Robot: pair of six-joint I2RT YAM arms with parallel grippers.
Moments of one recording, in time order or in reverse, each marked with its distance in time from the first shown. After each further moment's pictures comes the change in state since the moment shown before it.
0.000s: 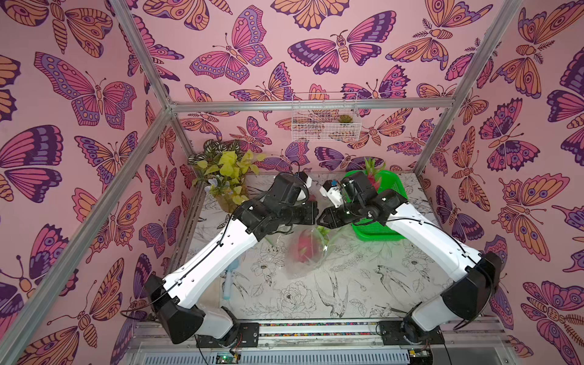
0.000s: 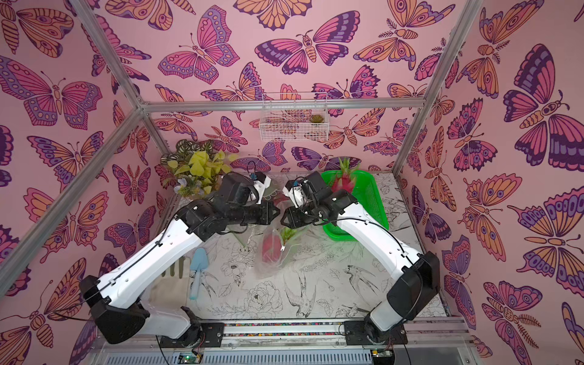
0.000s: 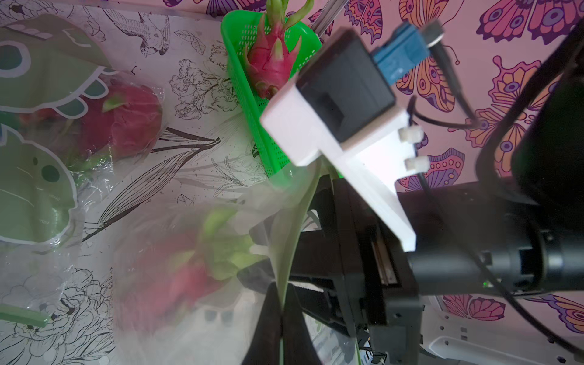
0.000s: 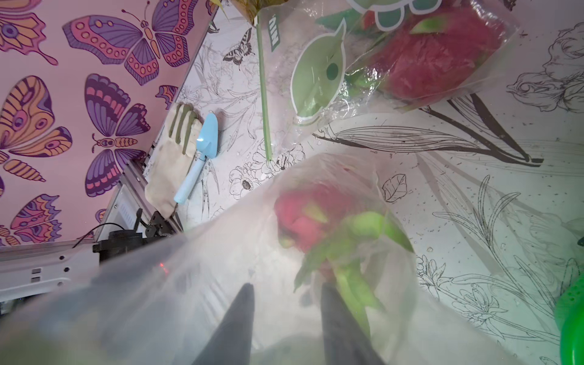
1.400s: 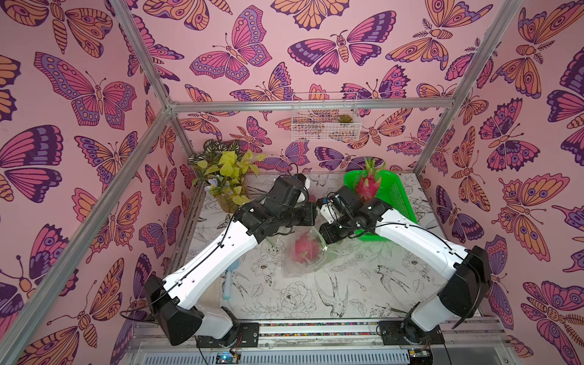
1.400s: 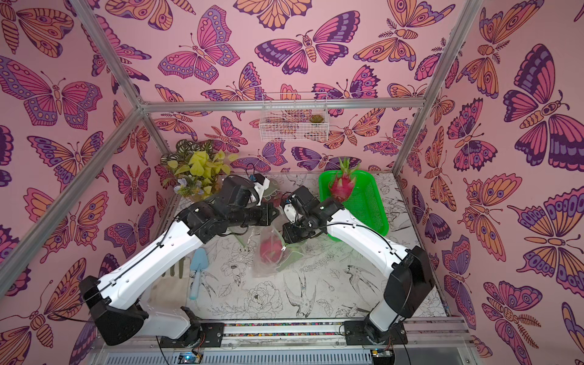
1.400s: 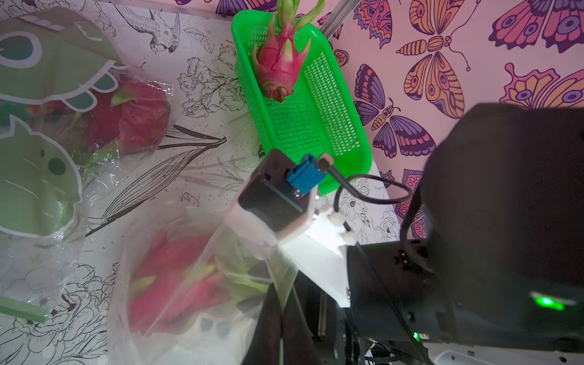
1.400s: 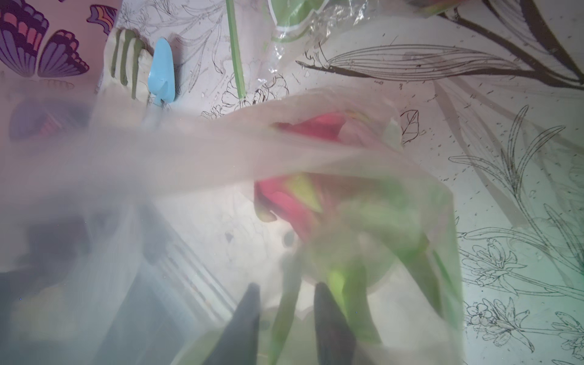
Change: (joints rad) left arm 0.000 -0.011 -0.035 0.025 -0.026 -0.021; right arm 0.083 0.040 -0.074 -0.081 0.074 -0.007
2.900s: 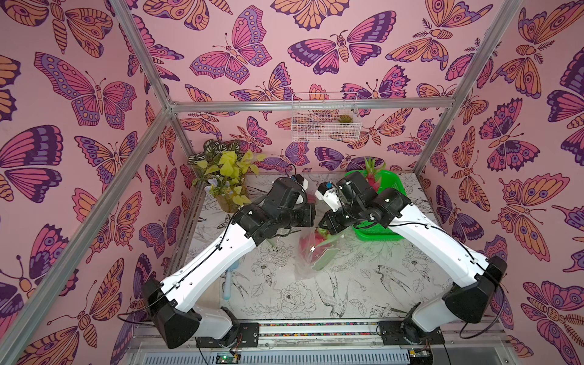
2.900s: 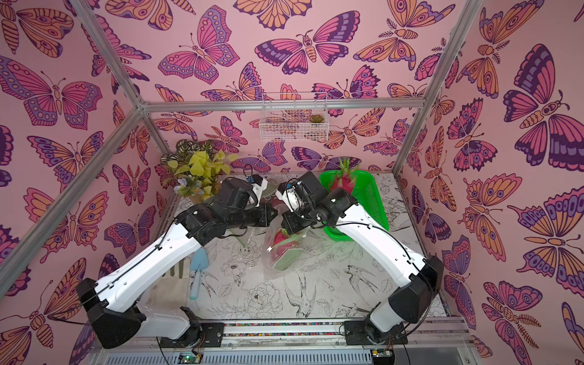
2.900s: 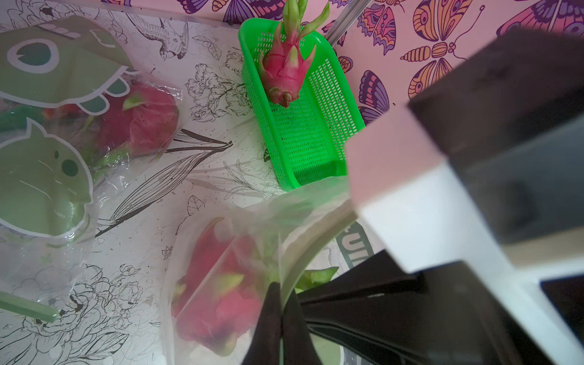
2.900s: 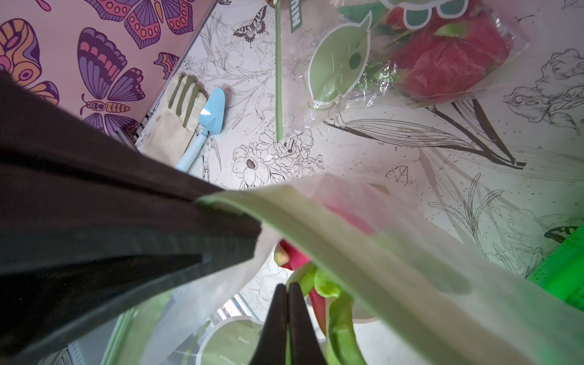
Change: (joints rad) left arm 0.000 -0.024 -0.039 0.027 -0.028 0.000; right arm 0.003 -0.056 0.215 -0.090 -0.002 -0.053
